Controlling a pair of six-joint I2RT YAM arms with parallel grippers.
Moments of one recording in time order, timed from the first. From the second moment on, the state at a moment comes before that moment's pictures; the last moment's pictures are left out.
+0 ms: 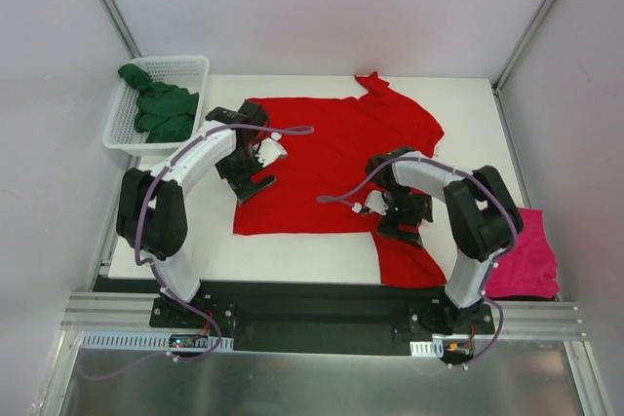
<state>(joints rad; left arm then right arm) -0.39 1.73 1.41 -1.19 -0.03 0.55 0.53 1.79 1.13 -1.25 0.21 -0.63</state>
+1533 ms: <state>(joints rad) -0.39 1.76 1.44 -1.19 -0.03 0.56 0.12 1.67 1.03 -1.25 -0.28 -0.55</state>
